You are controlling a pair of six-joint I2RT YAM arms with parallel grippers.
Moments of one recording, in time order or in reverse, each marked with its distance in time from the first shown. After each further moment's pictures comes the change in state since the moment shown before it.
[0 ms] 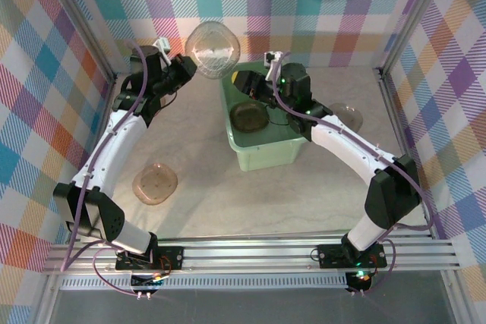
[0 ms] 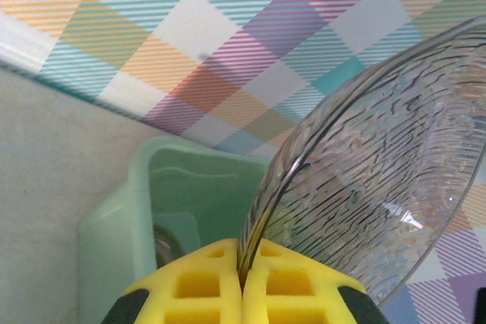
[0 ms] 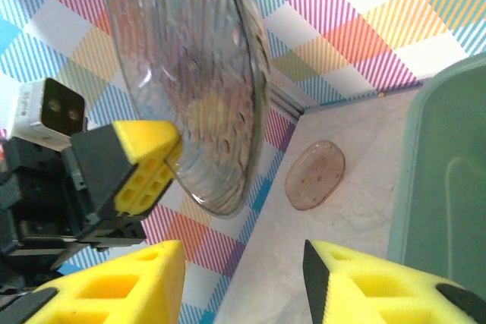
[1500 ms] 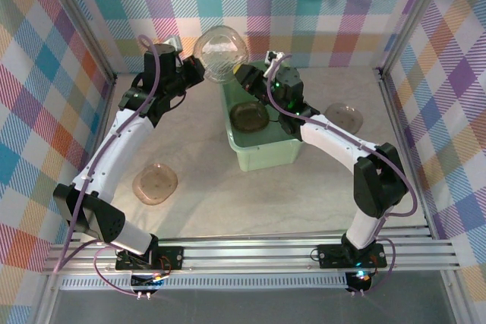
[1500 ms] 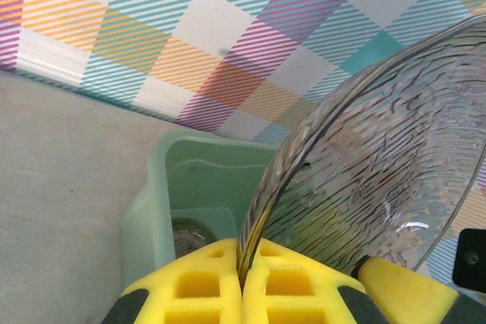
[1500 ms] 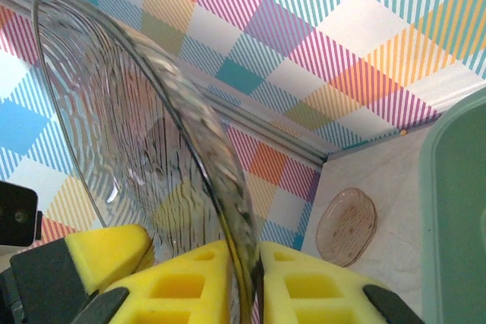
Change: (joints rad) left arm -0.123 0.006 0.093 -0.169 -0.216 0.118; right arm 0.002 0.114 -0.010 0.254 0.111 0.202
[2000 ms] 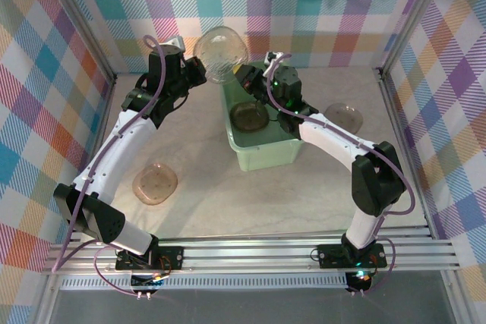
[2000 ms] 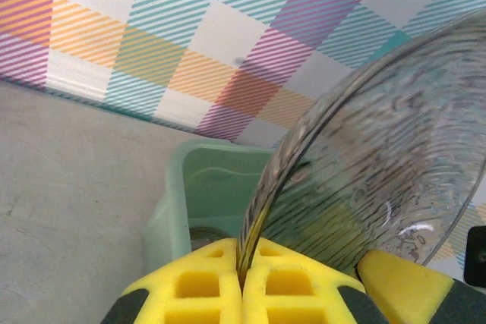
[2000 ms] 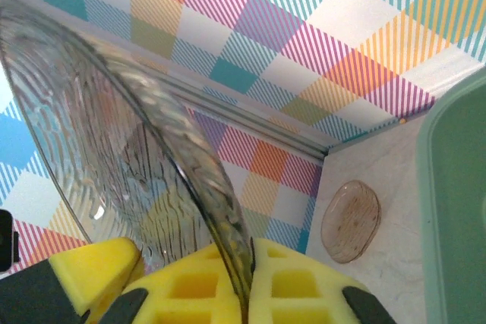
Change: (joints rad) left arm -0.034 0.000 0.004 -0.003 -0.090 0.044; right arm 0.000 0.022 0.021 -0.024 0.001 0.060
